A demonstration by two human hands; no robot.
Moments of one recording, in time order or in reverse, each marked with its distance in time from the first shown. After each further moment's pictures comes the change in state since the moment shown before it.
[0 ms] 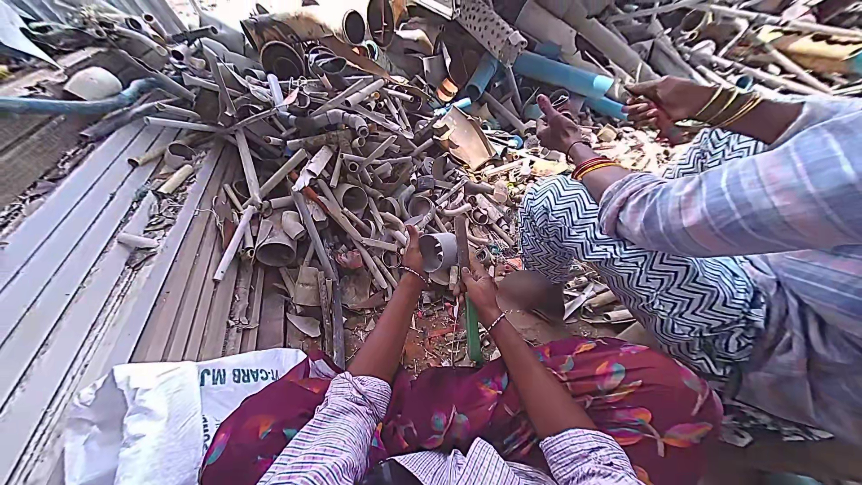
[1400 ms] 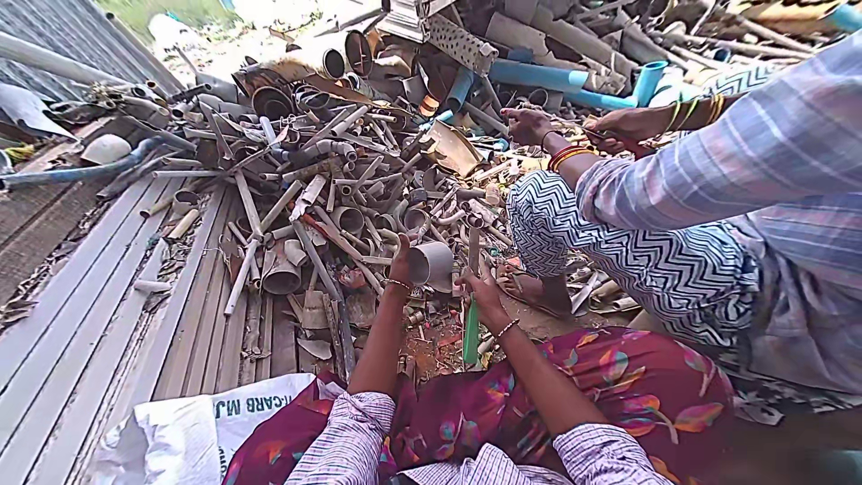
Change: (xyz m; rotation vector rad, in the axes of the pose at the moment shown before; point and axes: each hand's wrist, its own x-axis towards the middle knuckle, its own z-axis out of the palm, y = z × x) left_hand -0.015 0.033 -0.016 0.334 -0.196 0.102; right_hand 0.001 -0.006 -0.005 0.241 0.170 0.100
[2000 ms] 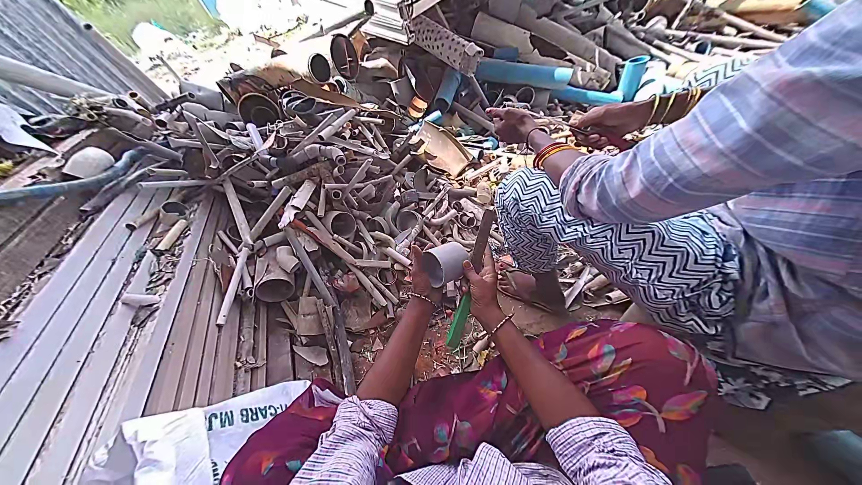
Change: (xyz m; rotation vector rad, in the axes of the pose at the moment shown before) left_hand -0.020 -0.022 0.070 -0.690 0.069 -0.100; right_hand 0.009 0.004 -0.003 0.303 0.084 -0.270
